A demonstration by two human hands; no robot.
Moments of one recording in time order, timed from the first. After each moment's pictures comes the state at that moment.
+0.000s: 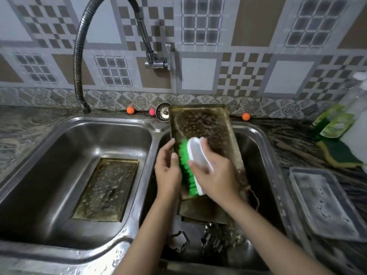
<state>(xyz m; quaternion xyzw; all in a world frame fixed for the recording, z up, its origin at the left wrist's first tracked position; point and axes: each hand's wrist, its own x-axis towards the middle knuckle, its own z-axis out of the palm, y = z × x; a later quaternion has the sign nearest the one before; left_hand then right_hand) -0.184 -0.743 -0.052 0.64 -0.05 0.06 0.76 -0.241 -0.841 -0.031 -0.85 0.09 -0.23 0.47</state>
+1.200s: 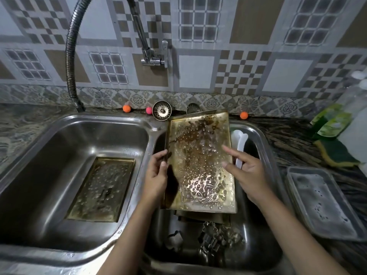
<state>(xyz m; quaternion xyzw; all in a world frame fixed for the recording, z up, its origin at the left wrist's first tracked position) -0.175 -0.708 -0.075 0.74 -0.07 -0.05 0.67 -0.261 -0.919 -0.040 -0.76 0.07 -0.17 0.63</state>
